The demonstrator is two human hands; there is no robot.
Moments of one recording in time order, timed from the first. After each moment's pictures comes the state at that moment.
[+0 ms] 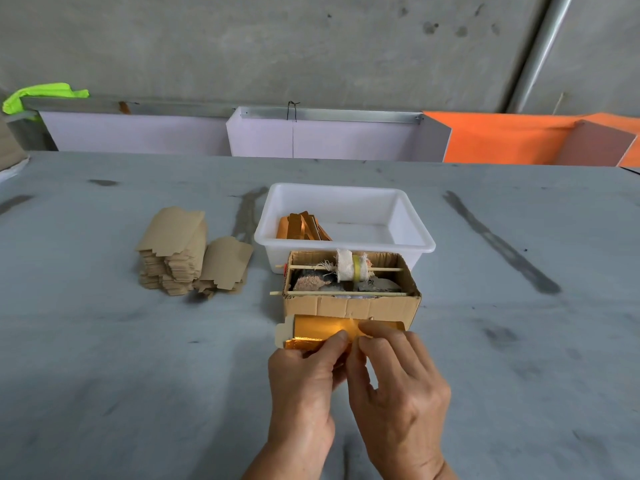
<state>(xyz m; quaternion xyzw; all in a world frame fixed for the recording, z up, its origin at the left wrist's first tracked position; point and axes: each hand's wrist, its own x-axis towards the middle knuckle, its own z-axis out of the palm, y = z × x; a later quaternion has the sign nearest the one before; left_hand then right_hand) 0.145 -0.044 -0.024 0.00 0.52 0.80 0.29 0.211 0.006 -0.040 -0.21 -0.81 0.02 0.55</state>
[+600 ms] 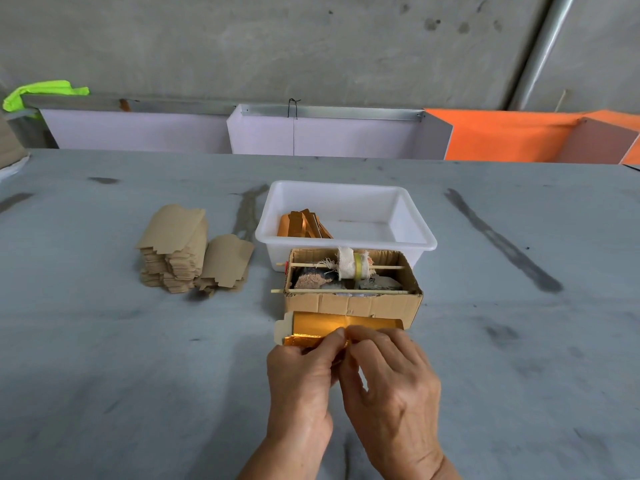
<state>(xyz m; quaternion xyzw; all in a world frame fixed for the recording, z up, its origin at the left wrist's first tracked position) 0.140 -0.043 -0.029 0.03 0.54 0.79 0.28 0.209 0.008 -0.043 -0.17 -0.84 0.01 0.52</state>
